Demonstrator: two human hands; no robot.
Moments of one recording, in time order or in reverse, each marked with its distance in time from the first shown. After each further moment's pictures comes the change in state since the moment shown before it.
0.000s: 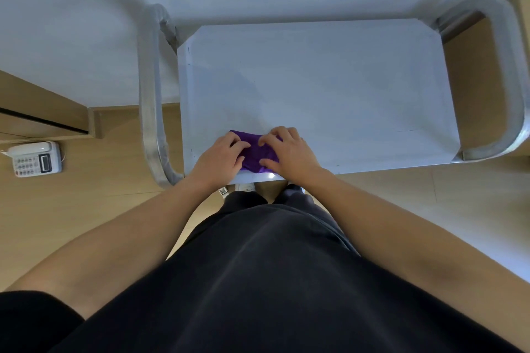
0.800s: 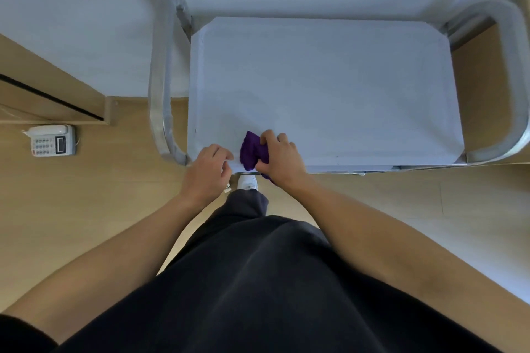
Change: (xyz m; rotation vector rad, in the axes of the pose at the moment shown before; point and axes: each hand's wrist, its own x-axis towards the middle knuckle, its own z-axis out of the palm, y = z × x) left_hand -0.076 0.027 0.020 -0.001 0.184 -0.236; right_hand -0.034 -0.037 0.014 0.231 -0.091 0.245
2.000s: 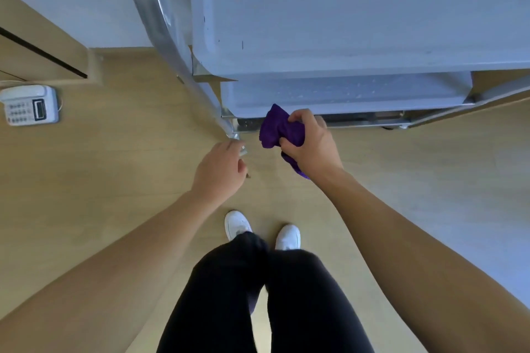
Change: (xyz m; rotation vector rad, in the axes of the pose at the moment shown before) left_hand -0.088 -0.105 0.144 0.097 -0.190 -0.073; right_hand -0.032 0.058 0.185 0.308 0.221 0.125
